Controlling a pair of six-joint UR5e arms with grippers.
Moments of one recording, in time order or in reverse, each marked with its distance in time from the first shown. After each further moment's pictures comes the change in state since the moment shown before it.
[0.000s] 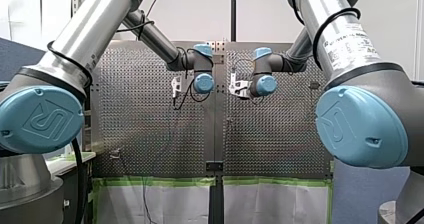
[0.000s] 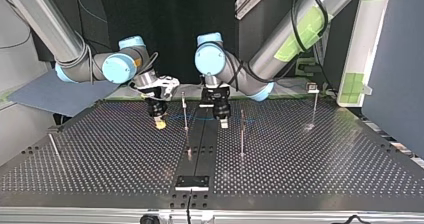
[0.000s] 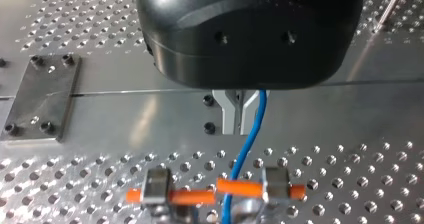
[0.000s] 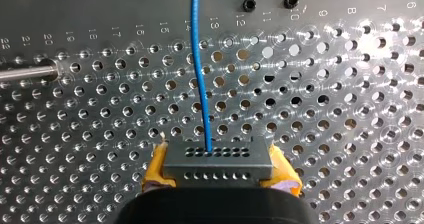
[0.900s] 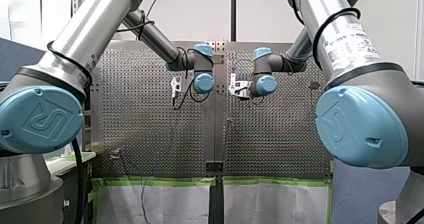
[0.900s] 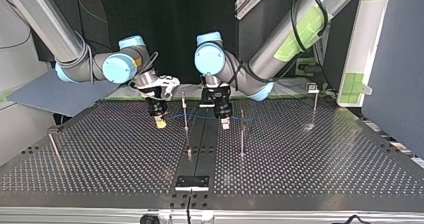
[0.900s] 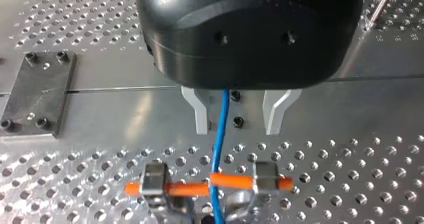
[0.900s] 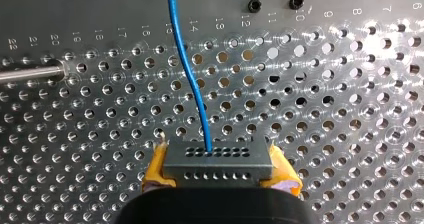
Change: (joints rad) left arm -0.002 0.000 0.000 -0.008 -0.027 0.002; right arm 0.001 0.000 0.000 0.010 0.000 0.000
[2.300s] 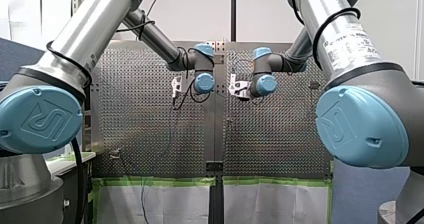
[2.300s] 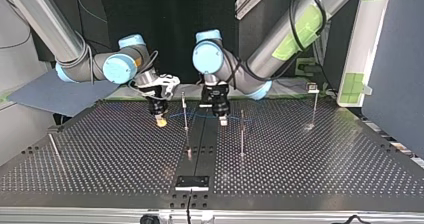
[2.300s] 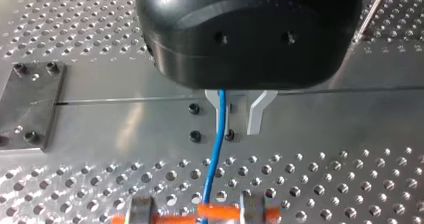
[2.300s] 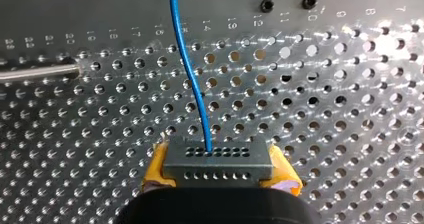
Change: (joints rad) left arm -0.012 0.000 -0.002 -0.026 0.011 0.002; right arm 0.001 0.000 0.000 0.032 0.003 -0.008
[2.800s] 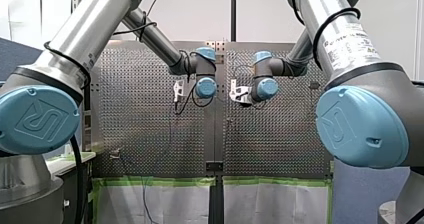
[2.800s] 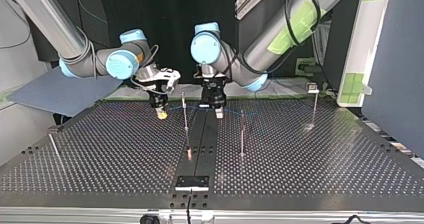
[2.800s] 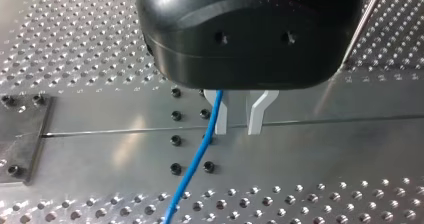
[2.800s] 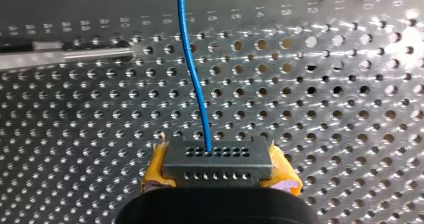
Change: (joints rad) left arm -0.030 0.000 -0.059 0.058 0.005 -0.001; right arm 0.001 0.000 0.056 0.003 0.020 -0.019
